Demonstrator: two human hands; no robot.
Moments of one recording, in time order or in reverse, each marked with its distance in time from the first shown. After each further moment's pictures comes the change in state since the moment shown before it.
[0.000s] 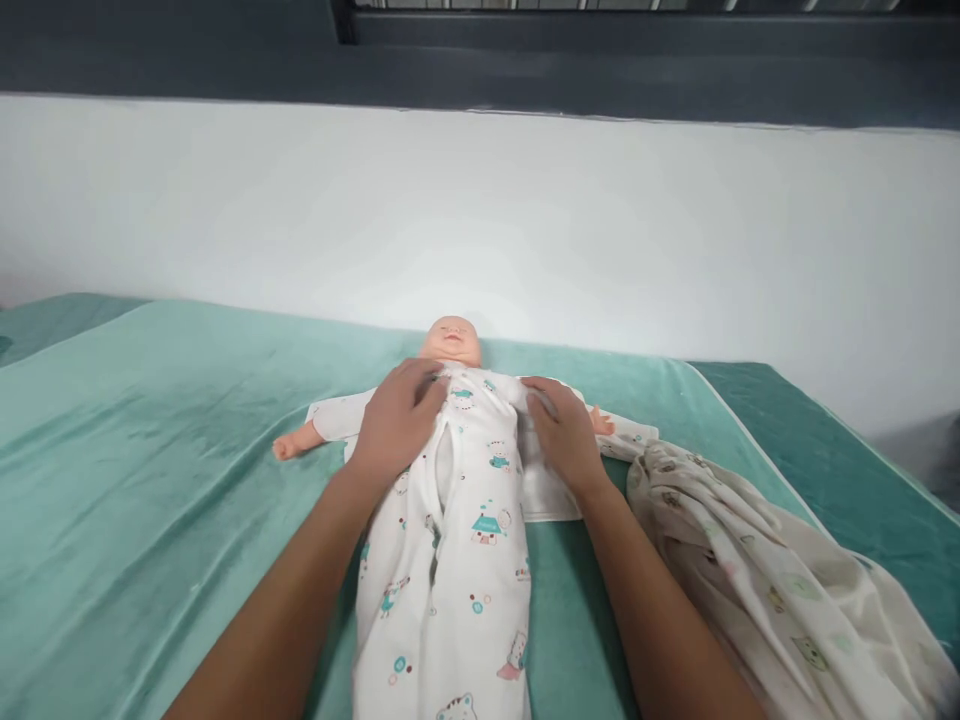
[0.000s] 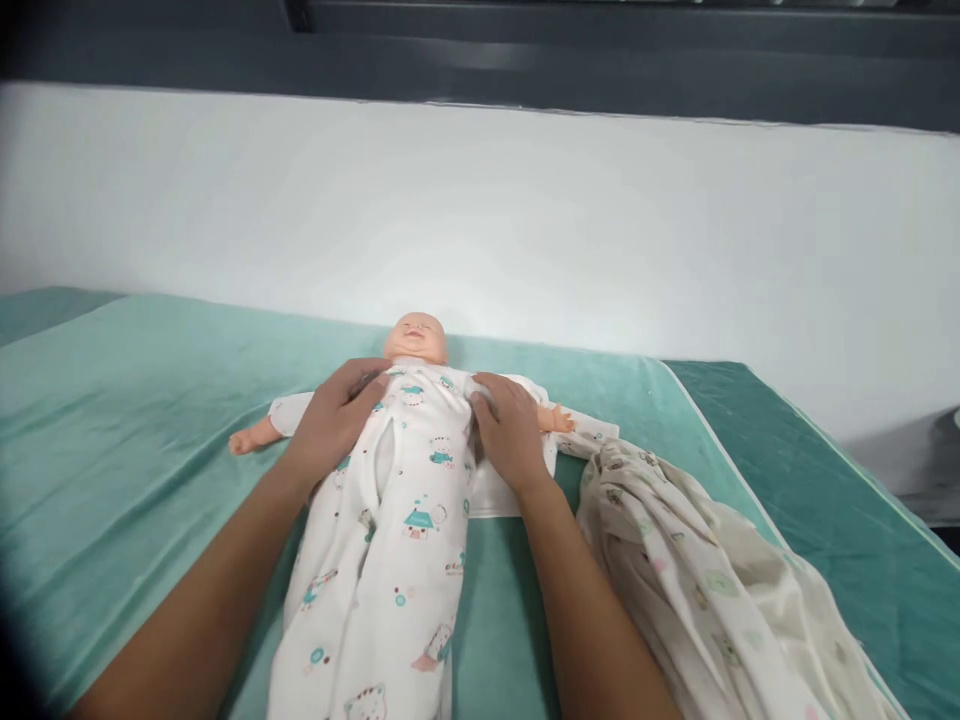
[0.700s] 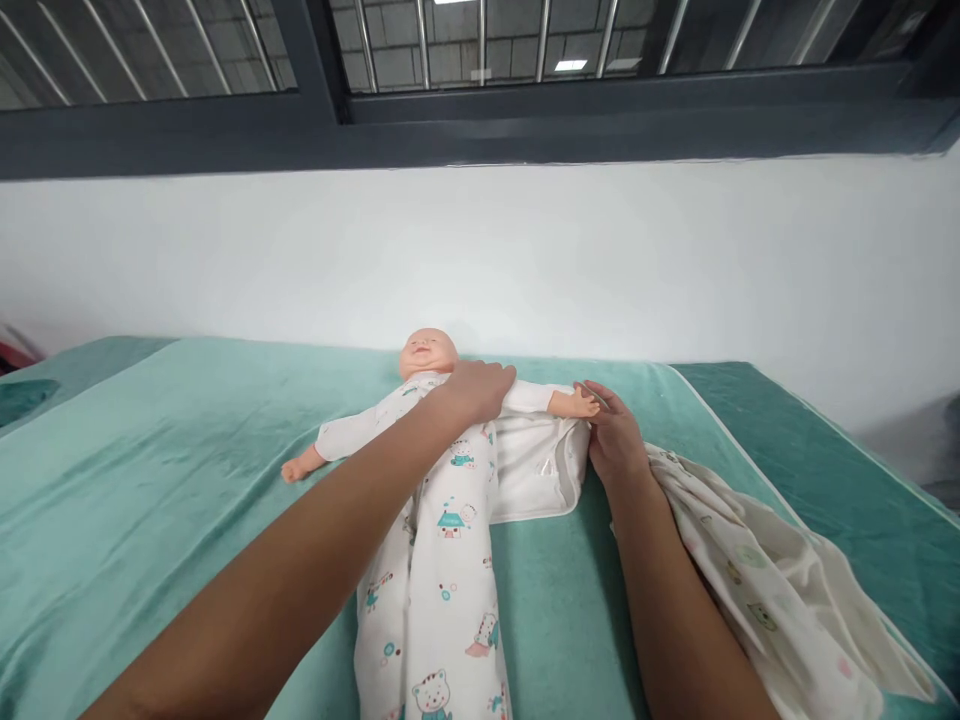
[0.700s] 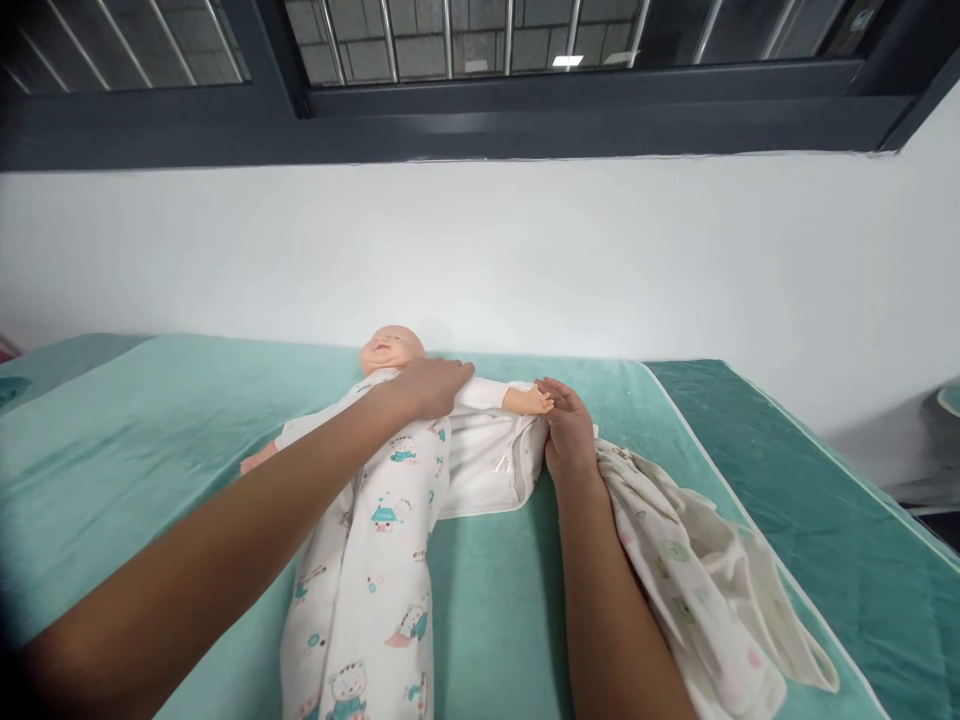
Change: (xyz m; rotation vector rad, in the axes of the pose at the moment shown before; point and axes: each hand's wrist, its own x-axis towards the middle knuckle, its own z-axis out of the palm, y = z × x) left_hand 0.068 0.090 0.044 0.932 -0.732 0.385; right_hand 0.011 0.057 -0.046 0.840 0.332 0.405
